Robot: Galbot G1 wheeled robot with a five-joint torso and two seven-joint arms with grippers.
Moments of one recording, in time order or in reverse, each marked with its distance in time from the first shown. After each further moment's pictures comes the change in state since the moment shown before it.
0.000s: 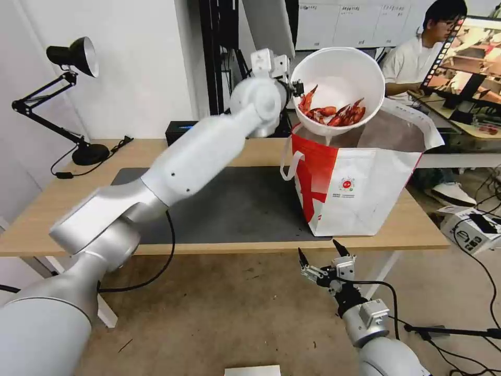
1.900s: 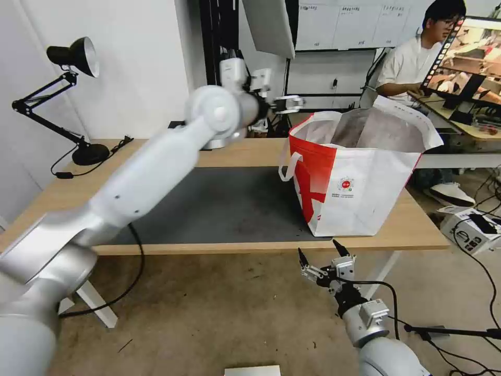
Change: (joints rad) left arm 0.193 0.297 -0.223 -0.329 -0.177 0.258 0.056; right arm 0.000 0.000 0.000 0.000 0.000 0.000 0.000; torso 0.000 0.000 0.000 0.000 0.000
